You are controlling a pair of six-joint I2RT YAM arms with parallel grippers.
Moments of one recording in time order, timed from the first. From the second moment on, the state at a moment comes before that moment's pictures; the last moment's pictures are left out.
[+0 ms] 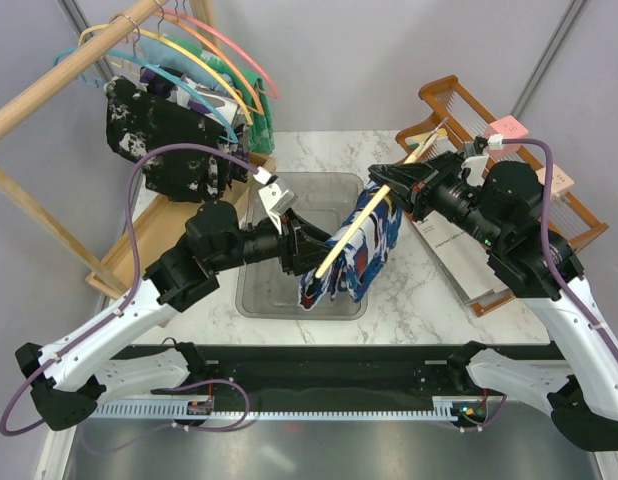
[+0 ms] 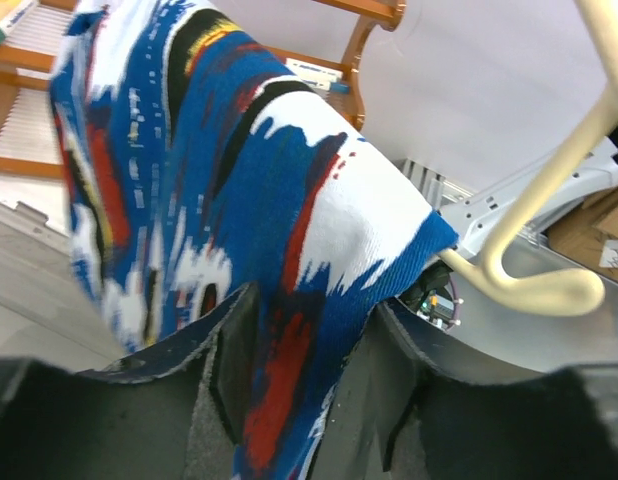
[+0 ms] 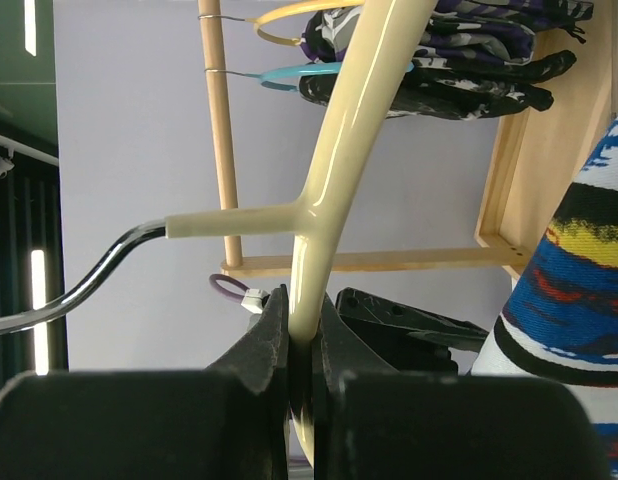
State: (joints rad) left arm -0.89 0.99 1.10 -0.17 0.36 -0.26; right arm 0.60 1.00 1.46 -0.51 -0.11 1.54
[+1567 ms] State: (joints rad) left arm -0.93 1.13 1.48 -0.40 0.10 -0.26; right arm 0.59 0.84 1.30 -0.39 -0.07 1.63
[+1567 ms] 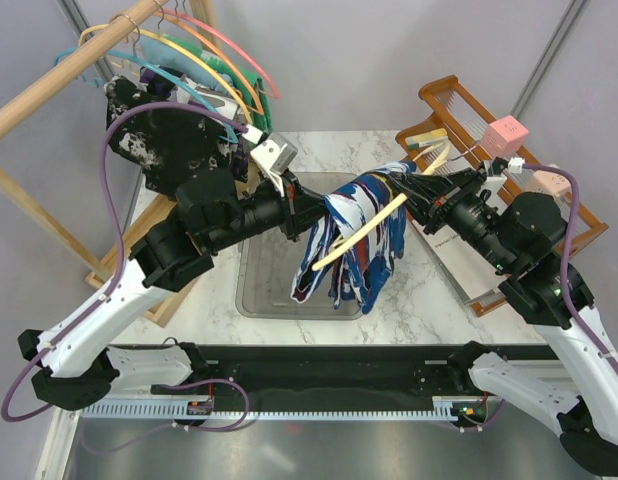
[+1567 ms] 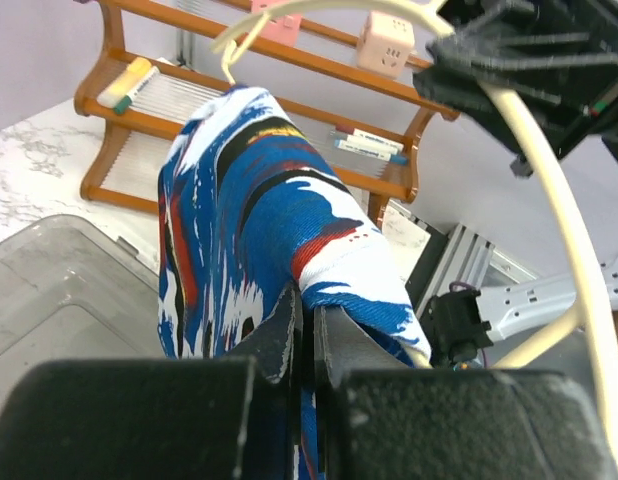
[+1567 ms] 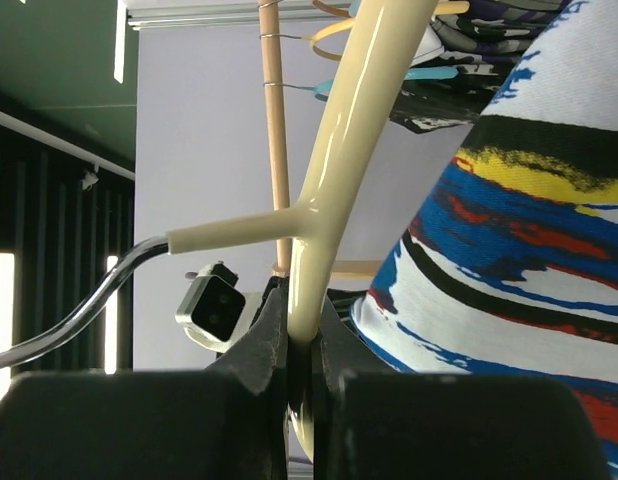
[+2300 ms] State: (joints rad) left arm -0.93 1.33 2.01 -0.51 -0.03 -0.16; right arm 0.59 0.76 1.07 -0.32 -0.22 1.60
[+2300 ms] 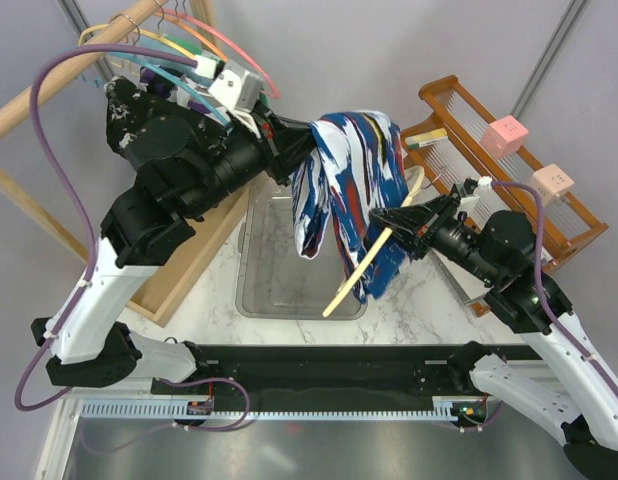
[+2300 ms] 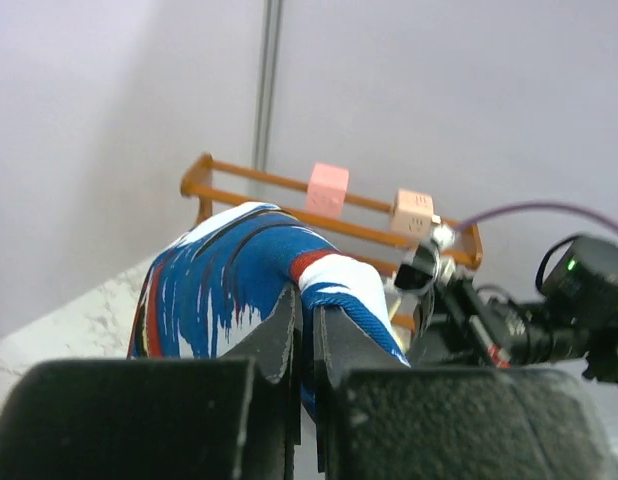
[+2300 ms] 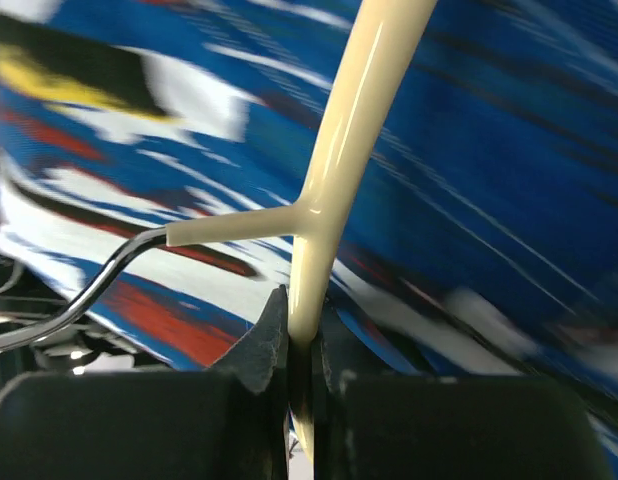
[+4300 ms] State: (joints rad) left arm -0.91 1.47 1.20 -0.27 -0.11 -0.23; right arm 0.59 0.78 1.25 -0.49 -0.34 1.39
